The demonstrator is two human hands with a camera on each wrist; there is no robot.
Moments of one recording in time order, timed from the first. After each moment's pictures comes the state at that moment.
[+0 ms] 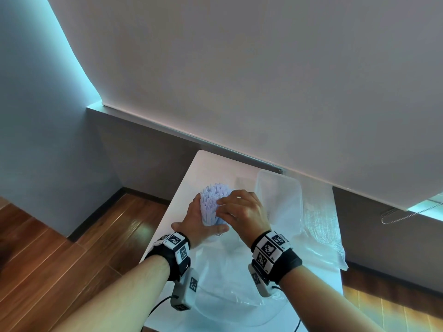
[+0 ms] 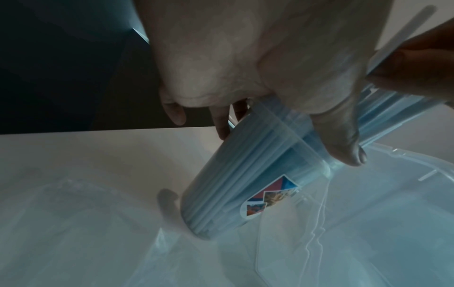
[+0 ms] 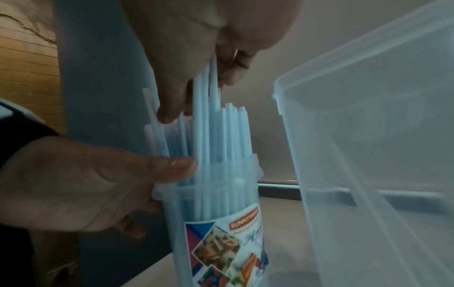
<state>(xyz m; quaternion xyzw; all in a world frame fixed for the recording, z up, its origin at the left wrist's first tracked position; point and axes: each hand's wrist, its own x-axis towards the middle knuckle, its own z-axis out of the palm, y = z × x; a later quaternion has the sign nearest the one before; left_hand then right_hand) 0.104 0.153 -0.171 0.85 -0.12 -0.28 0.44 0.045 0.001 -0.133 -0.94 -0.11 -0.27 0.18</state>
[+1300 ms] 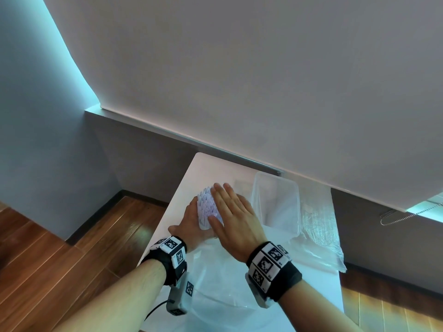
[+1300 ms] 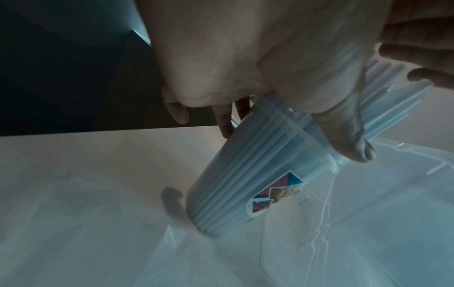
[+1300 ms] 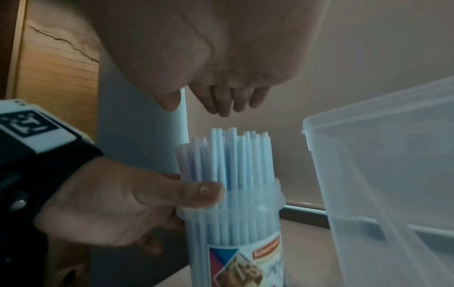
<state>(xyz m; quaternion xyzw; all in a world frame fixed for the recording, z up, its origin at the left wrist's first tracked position) 0.101 0.153 -0.164 0.87 -0.14 -0.27 0.40 0.028 0.024 -0.114 -0.99 -0.03 -0.03 0.11</state>
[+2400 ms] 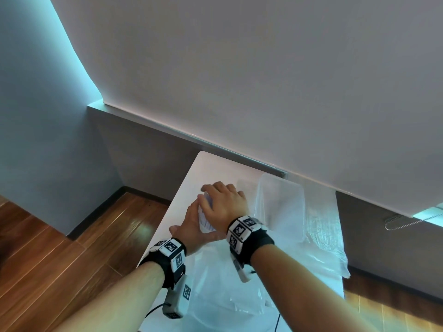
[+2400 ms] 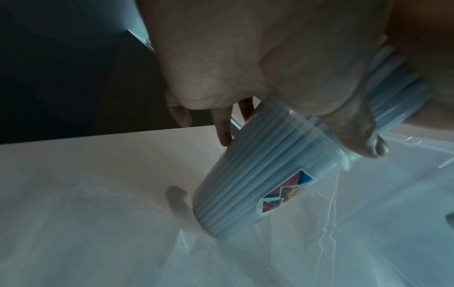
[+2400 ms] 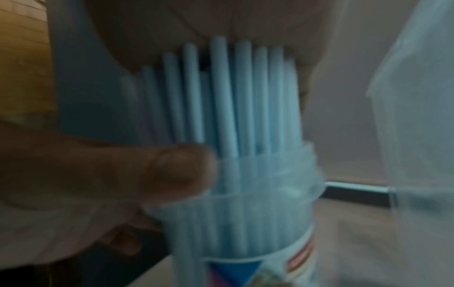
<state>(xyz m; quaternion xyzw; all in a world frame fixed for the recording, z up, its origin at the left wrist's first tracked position) 0.104 0.156 -0.168 0.84 -0.14 -0.27 0.46 0.098 0.037 -0.122 -0.99 0.08 0.02 0.12</state>
